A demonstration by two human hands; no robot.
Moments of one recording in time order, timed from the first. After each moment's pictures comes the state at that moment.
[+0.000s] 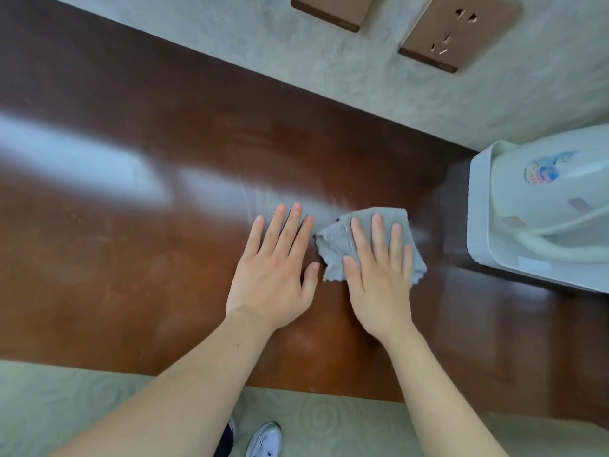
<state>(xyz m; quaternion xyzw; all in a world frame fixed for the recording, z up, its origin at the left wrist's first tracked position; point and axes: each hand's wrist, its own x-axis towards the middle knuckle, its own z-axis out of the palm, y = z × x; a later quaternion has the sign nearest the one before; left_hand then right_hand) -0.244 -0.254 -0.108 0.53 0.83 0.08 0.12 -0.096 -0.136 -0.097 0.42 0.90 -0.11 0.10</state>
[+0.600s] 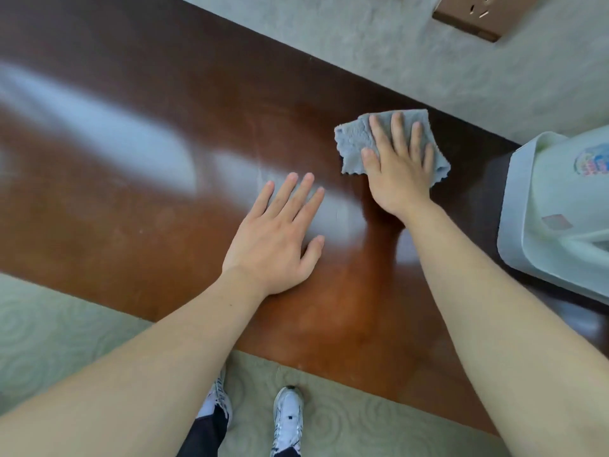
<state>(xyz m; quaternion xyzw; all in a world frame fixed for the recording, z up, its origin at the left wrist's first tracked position) -0.240 -0.256 -0.110 0.53 0.84 0.07 0.07 -0.185 -0.019 -0.114 0.37 0.92 -0.09 0.08</state>
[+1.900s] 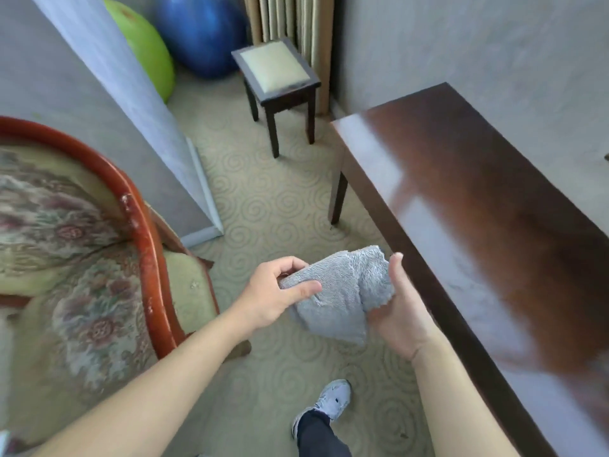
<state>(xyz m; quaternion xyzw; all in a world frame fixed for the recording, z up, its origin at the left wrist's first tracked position) 0.002 -0.670 0.096 -0.08 0.75 0.64 0.16 -0.014 -0.446 0.091 0.12 0.43 -0.83 0.35</state>
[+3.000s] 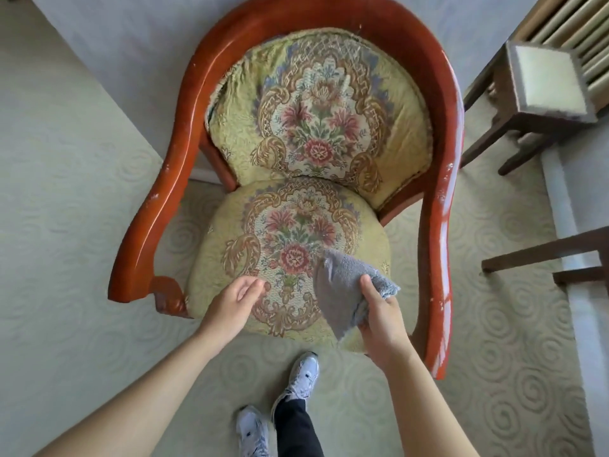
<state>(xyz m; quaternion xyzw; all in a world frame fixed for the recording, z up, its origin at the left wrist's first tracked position) 0.292 -1.138 -0.062 -0.45 0.67 0.59 0.03 0.124 -0.945 -0.041 0.13 0.63 -0.65 0.40</state>
